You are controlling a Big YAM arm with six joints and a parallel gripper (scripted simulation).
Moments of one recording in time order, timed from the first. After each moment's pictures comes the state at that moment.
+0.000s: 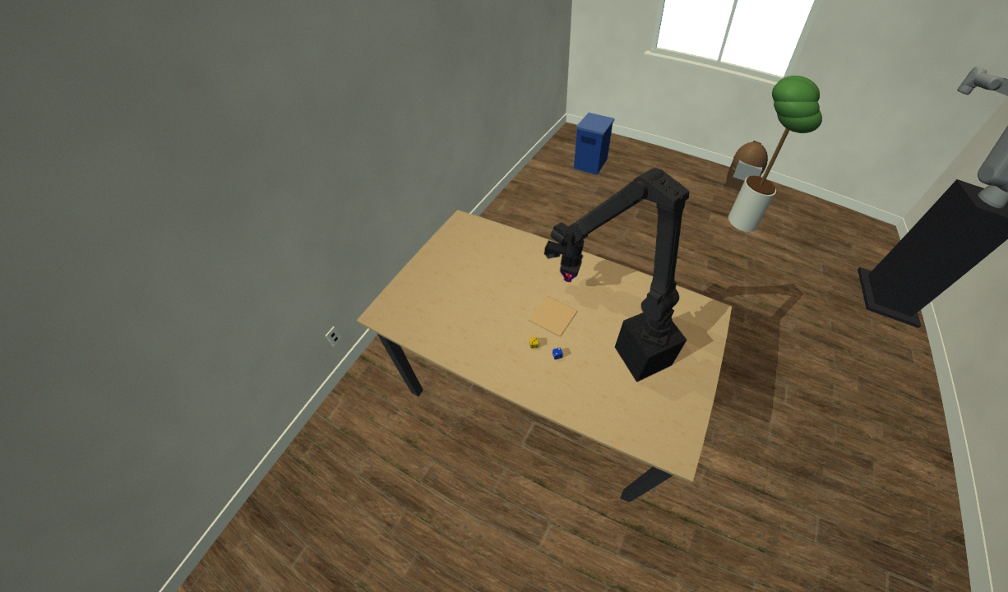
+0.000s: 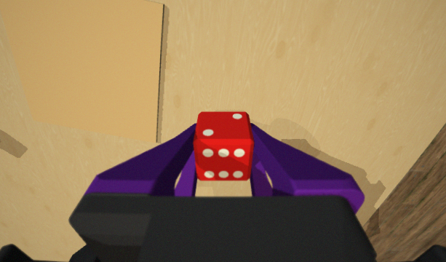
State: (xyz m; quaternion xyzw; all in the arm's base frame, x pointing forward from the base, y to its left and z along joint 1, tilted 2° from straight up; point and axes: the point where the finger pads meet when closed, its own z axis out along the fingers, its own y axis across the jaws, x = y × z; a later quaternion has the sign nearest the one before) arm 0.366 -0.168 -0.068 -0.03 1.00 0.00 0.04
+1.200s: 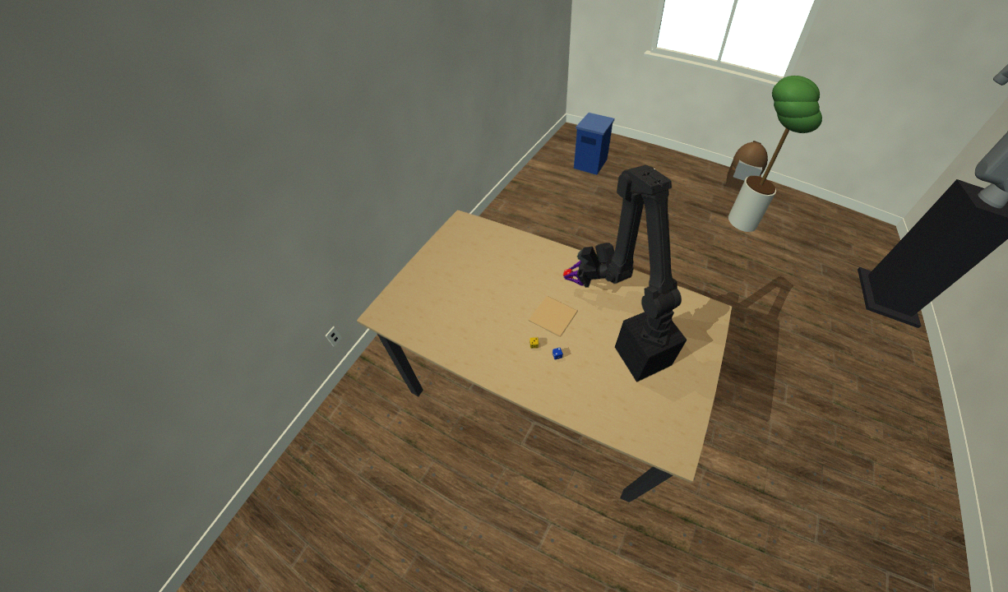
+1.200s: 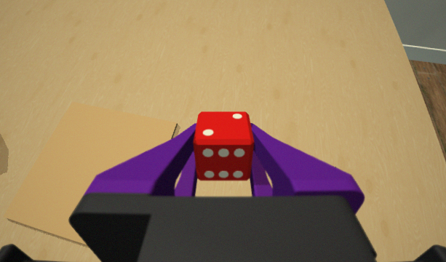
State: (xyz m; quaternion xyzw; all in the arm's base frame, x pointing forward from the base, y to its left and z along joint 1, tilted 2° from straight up) arm 0.373 -0.172 -0.059 -0.04 0.85 0.01 0.52
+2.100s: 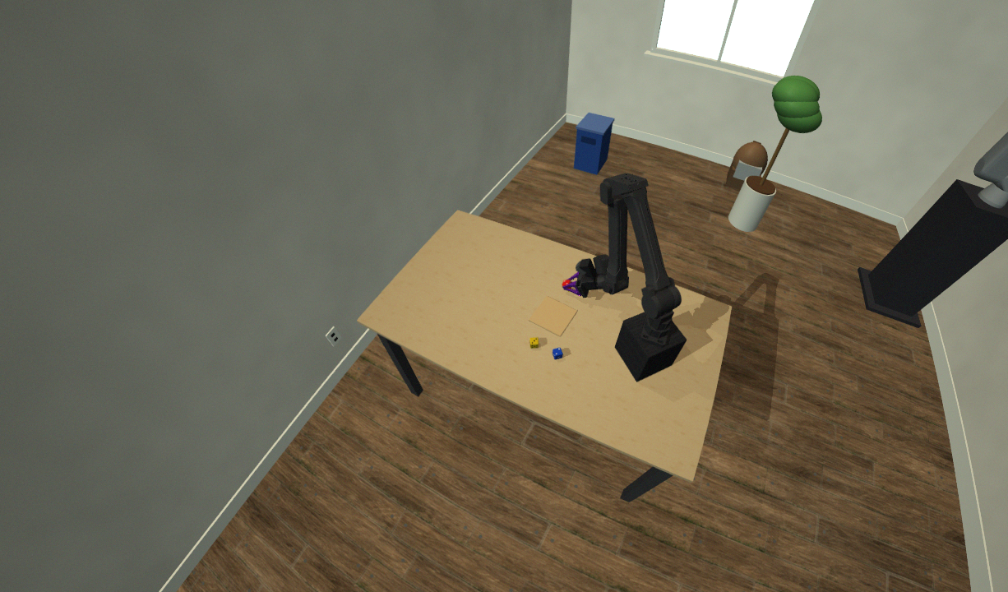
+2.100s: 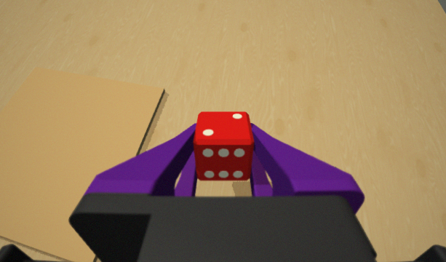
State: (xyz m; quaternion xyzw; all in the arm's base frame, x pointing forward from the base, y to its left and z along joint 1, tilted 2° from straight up) arm 0.374 -0.172 -0.122 -0.04 0.85 0.01 0.52
